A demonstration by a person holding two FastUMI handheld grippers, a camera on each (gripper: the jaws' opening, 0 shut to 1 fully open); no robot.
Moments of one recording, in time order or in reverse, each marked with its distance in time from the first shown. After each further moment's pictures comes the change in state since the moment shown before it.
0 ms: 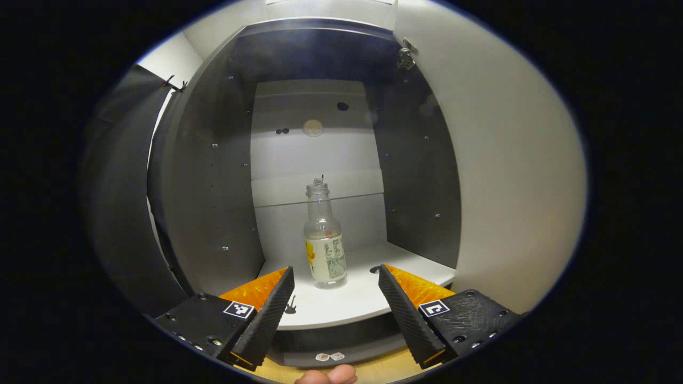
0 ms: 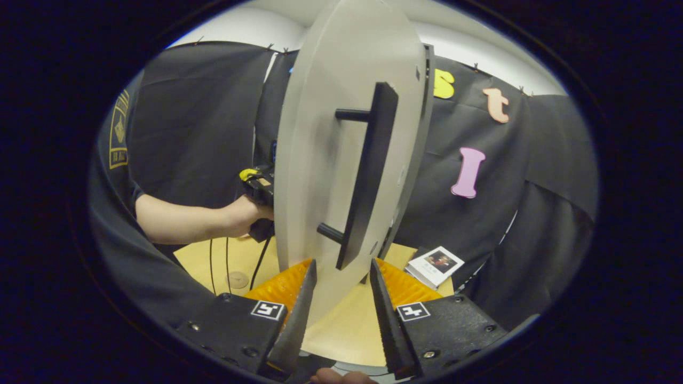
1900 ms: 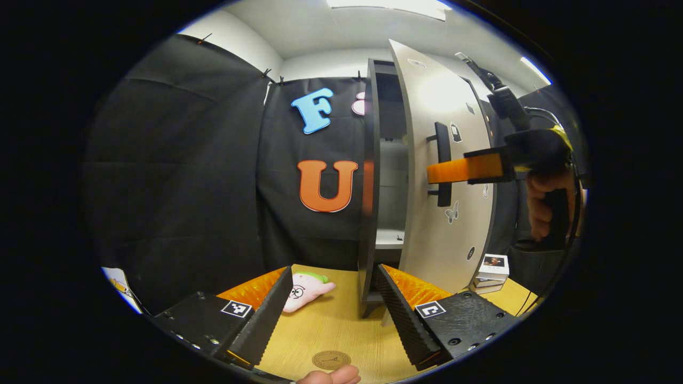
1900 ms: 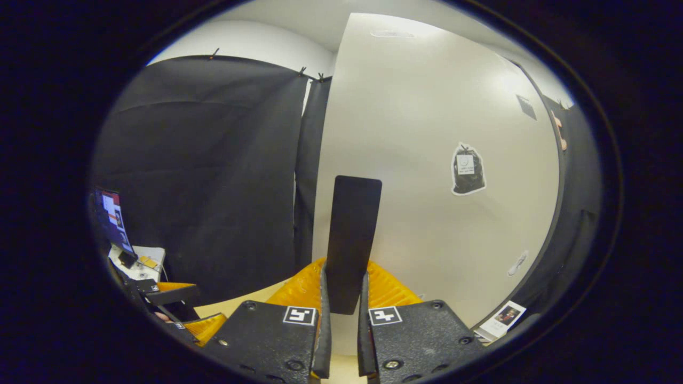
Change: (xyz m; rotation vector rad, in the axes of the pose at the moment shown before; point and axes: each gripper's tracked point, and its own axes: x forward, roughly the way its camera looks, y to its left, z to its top) left arm -0.299 0.140 -0.057 -0.152 0.050 0.285; right arm 0.128 0.132 0.110 -0.065 -0.232 0.313
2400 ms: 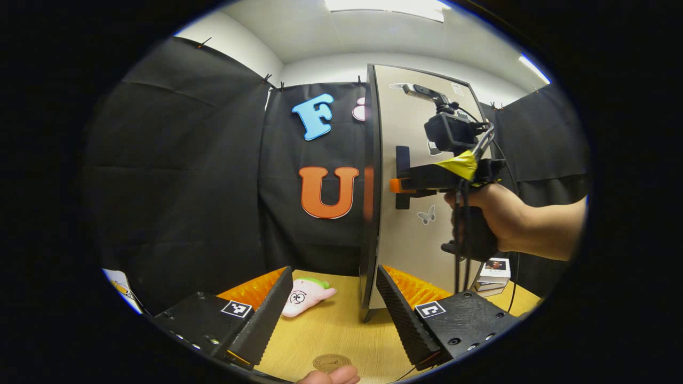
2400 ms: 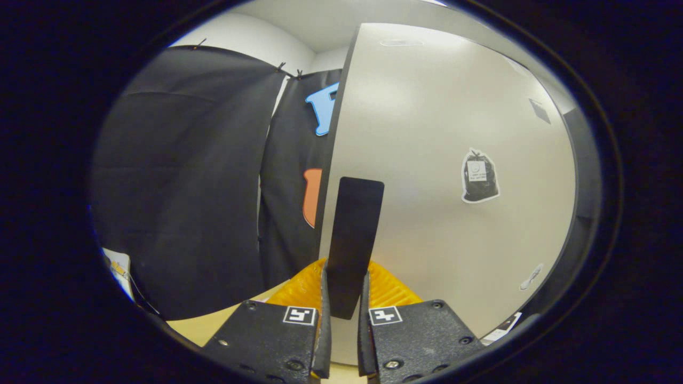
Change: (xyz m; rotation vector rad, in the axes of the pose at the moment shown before) left arm -0.002 0.007 0.015 0.002 -0.043 0.031; right arm 0.067 -0.023 -0.003 -0.005 -0.046 -0.180
